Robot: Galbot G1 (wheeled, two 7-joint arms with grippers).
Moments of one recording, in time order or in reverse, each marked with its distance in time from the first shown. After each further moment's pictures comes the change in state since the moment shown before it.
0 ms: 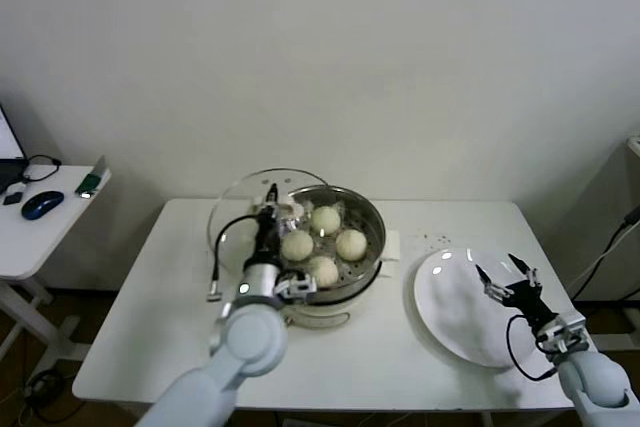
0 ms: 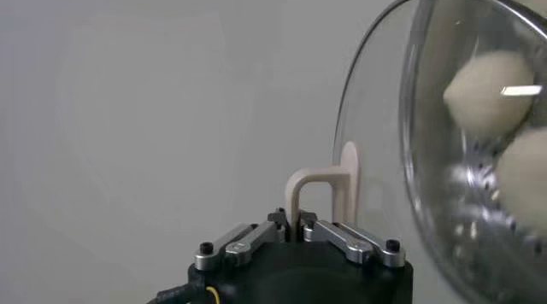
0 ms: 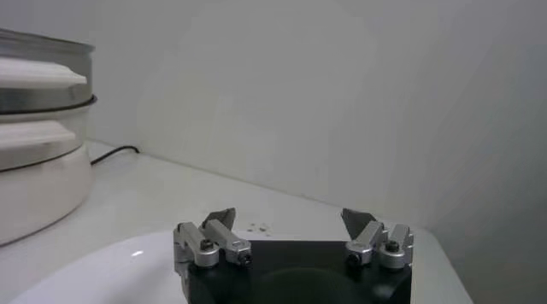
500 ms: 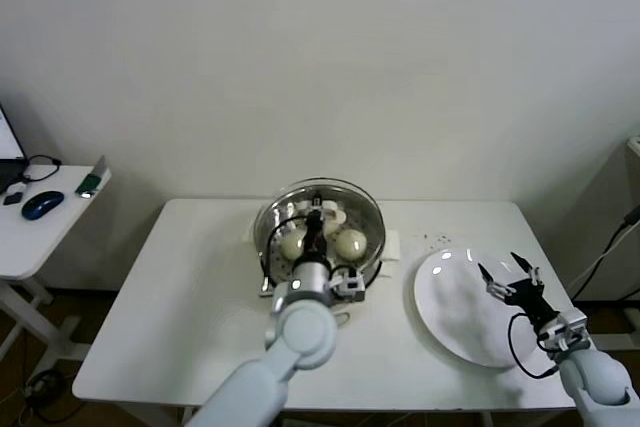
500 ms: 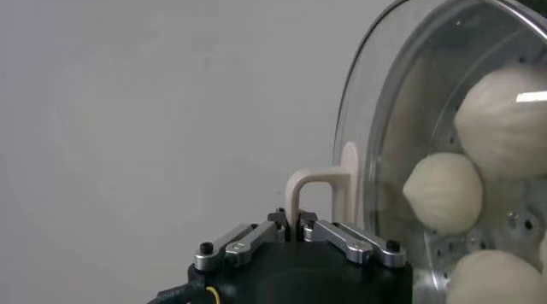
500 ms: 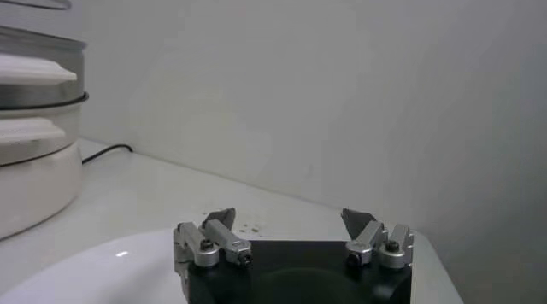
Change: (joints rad) left arm -0.053 -0.167 0.081 0.133 0.090 0.000 0.057; right arm 0.015 -0.001 0.000 -0.017 -0.012 0.007 -0.001
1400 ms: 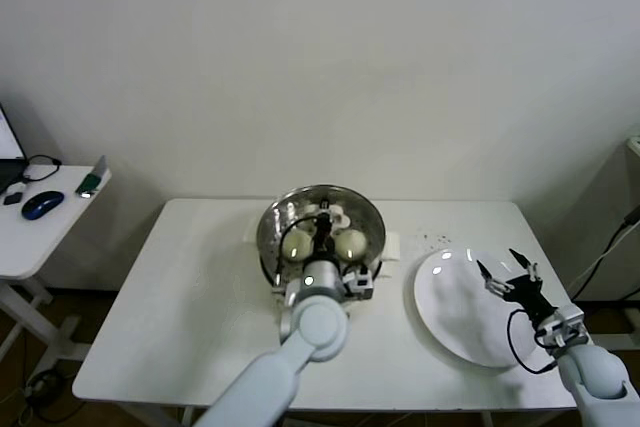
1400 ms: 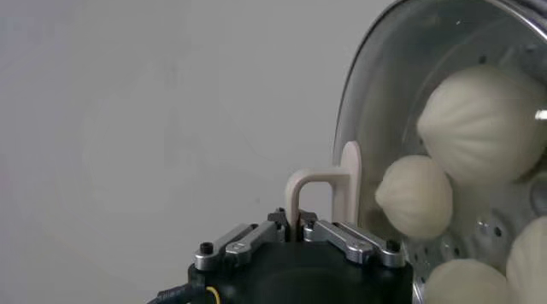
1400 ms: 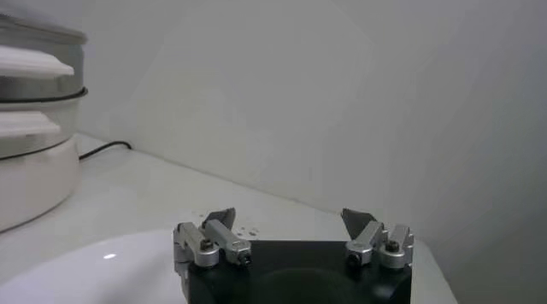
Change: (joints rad) left arm -0.025 -0.035 0.009 0.087 0.054 0.000 0.038; right arm 0.032 -0.001 -0.016 -0.027 -0.027 0.015 -0.003
